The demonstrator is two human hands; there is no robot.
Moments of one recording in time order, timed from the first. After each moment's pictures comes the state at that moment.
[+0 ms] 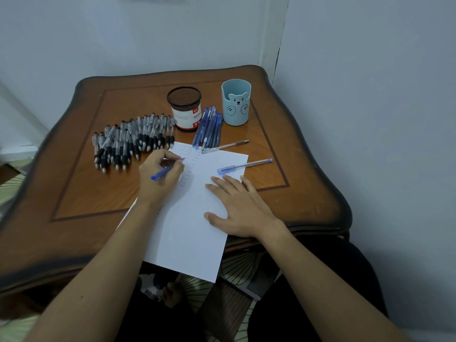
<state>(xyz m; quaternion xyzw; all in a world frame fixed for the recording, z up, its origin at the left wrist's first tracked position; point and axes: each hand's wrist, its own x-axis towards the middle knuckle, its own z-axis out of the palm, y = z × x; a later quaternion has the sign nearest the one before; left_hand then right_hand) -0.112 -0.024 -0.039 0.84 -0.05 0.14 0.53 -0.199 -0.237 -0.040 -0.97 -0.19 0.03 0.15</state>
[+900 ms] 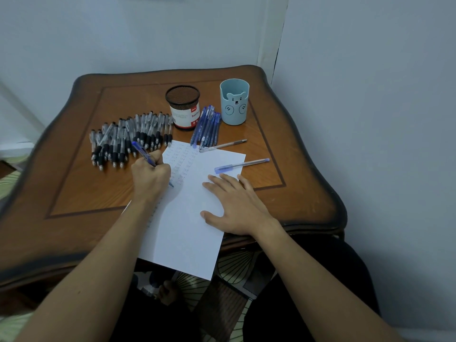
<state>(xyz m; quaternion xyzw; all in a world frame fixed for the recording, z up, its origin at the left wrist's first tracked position) -0.108 -0.022 -0.040 0.84 0.00 0.15 0.52 -0.200 -0.236 -0.036 -0.97 -0.18 0.03 0.17</state>
